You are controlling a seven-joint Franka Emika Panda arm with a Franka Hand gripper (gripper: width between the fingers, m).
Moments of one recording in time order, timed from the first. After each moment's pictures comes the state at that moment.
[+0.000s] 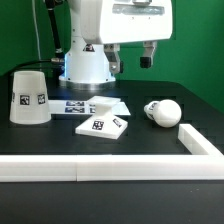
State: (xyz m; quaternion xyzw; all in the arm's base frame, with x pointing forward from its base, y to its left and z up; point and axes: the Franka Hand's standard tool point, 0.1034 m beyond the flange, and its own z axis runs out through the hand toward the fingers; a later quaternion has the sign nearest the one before) arm 0.541 0.038 0.135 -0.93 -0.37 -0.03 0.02
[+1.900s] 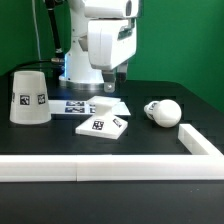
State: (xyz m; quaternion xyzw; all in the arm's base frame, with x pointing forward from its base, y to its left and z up) arm 0.482 0.015 0.093 -0.81 -0.58 -0.02 0.01
